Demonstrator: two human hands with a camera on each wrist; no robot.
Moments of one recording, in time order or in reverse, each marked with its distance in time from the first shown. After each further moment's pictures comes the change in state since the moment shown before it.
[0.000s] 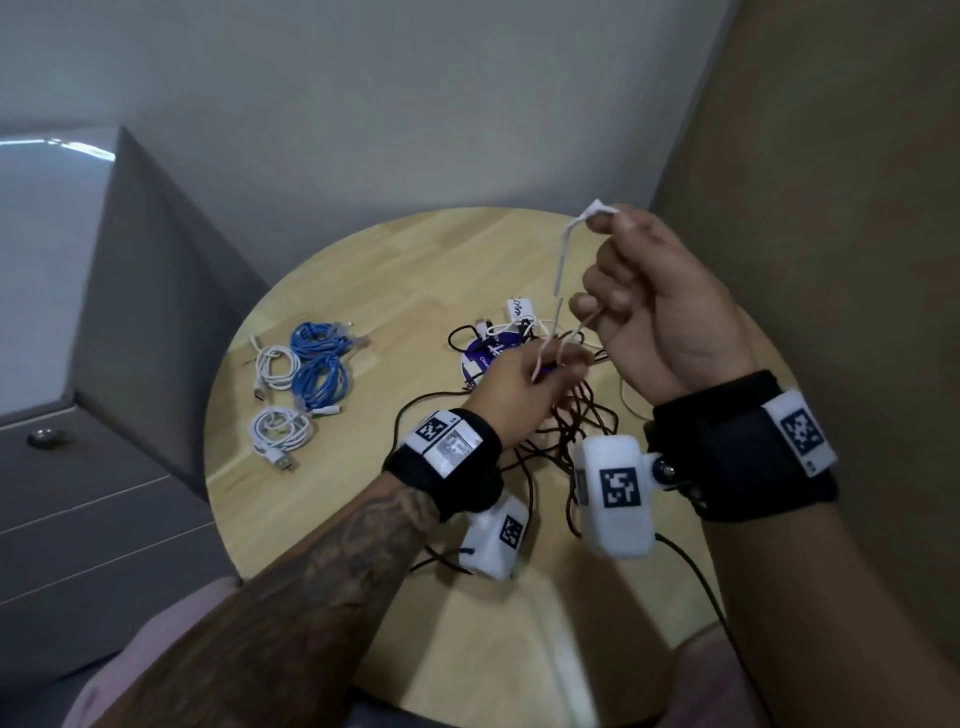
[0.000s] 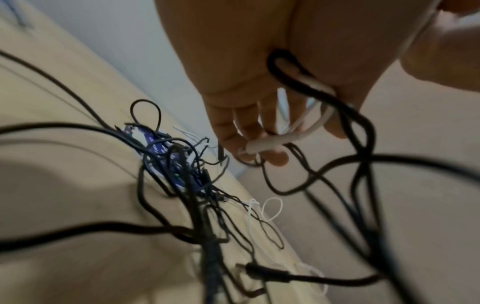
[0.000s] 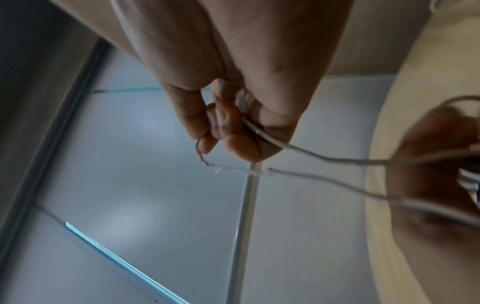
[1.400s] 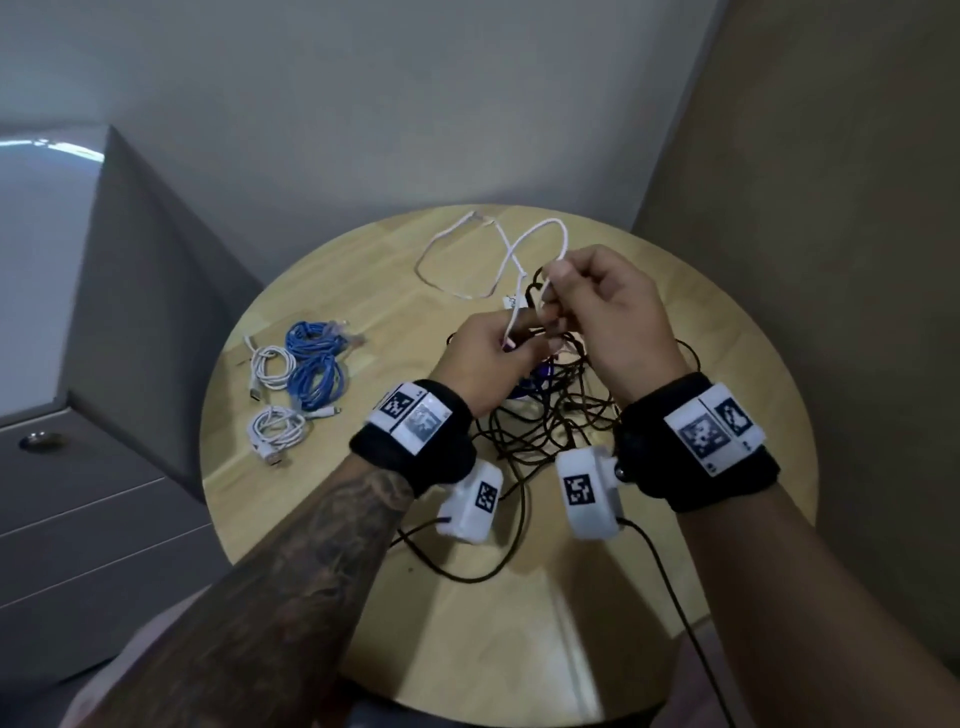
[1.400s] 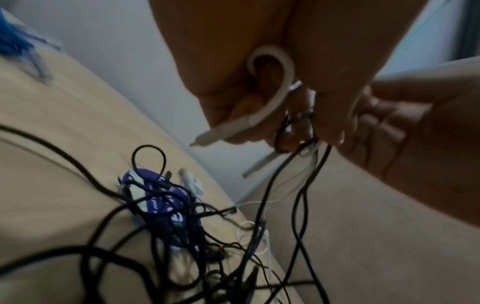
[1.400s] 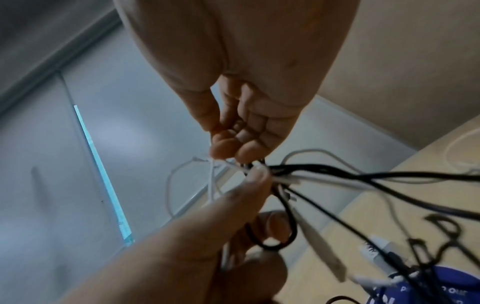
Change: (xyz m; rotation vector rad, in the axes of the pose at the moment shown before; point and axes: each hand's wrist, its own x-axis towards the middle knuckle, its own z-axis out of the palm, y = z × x) left_hand 0.004 0.021 -0.028 0.096 0.076 0.056; right_hand 0.008 0.036 -0.008 -0.625 0.096 -0.171
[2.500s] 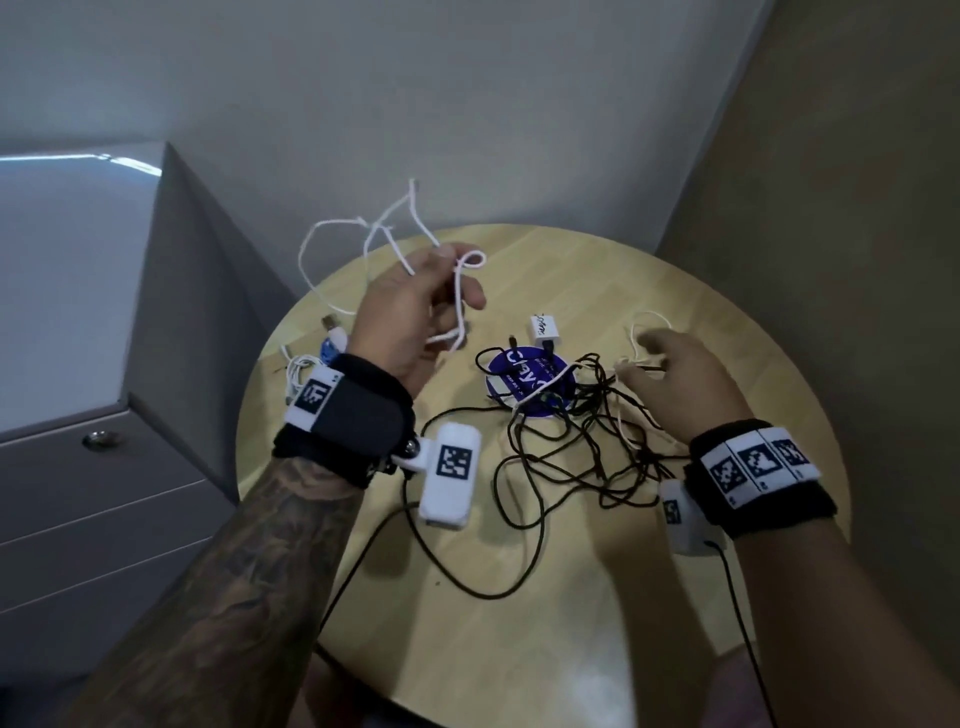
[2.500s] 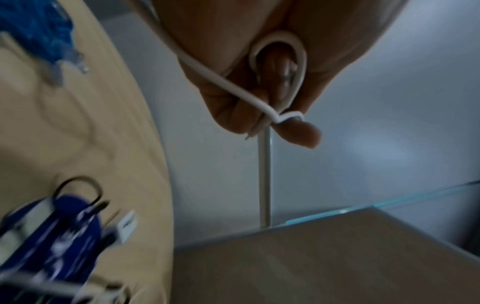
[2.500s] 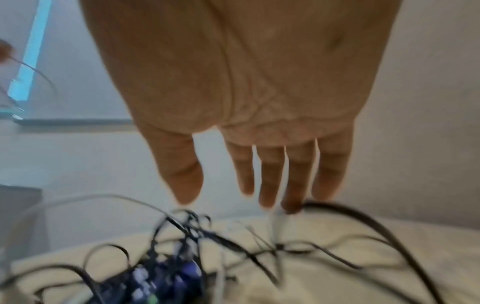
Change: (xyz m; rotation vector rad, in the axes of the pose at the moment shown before) left_hand -0.011 0.043 -0.090 -0.595 0.227 -0.060; right_hand 0.000 0.047 -0.055 -0.984 -0.019 0.251
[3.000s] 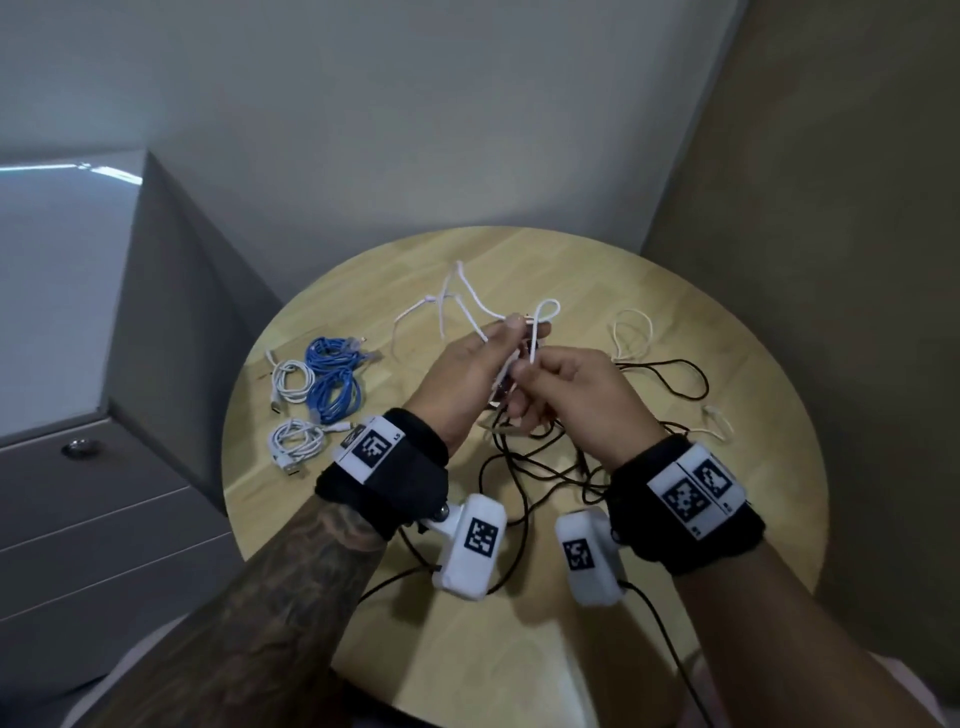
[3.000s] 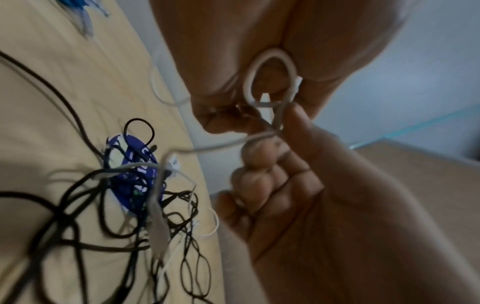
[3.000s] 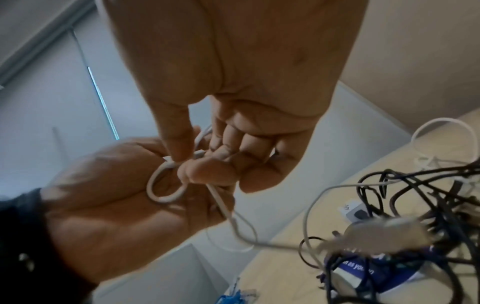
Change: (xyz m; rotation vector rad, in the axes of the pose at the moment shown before) left_hand -0.029 -0.047 0.038 0.277 -0.246 -0.124; right_hand -0.049 -0.076 0.012 0.856 -0.340 -0.096
